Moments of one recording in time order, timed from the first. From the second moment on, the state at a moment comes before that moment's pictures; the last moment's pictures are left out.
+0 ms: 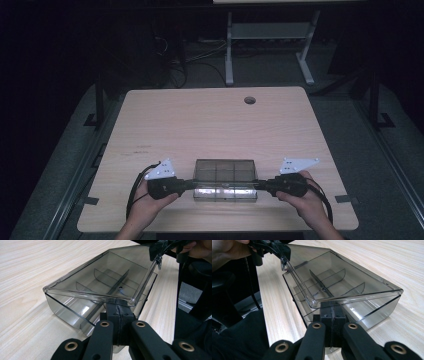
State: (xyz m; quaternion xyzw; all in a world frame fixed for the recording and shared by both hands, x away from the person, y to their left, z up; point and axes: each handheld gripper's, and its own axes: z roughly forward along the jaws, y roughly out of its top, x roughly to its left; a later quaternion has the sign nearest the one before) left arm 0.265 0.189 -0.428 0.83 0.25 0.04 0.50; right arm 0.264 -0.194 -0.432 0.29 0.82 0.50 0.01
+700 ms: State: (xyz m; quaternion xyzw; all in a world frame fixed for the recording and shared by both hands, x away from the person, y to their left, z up) left arm 0.278 0.180 -0.407 0.83 0.23 0.05 0.50; right arm 0.277 -0.194 -0.412 0.27 0.82 0.51 0.01
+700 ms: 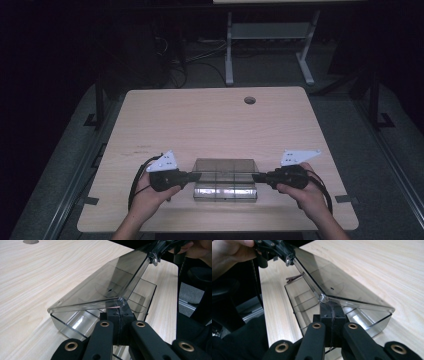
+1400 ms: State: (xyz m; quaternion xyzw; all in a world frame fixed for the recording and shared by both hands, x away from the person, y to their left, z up) left arm 0.285 0.185 -0.397 0.82 0.23 0.05 0.52; right arm 0.286 -0.195 -0.405 0.27 0.81 0.52 0.01
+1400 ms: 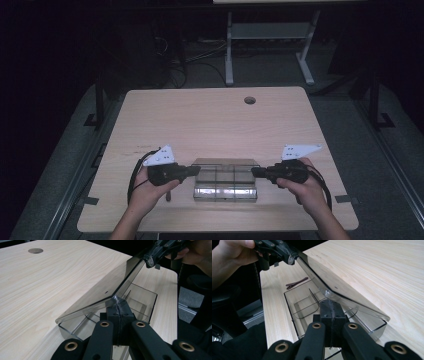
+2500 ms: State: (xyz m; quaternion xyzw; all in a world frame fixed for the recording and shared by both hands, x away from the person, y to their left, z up) left arm 0.278 0.199 -0.386 0.83 0.22 0.10 0.50; right arm 0.283 -0.198 -0.406 0.27 0.81 0.52 0.00
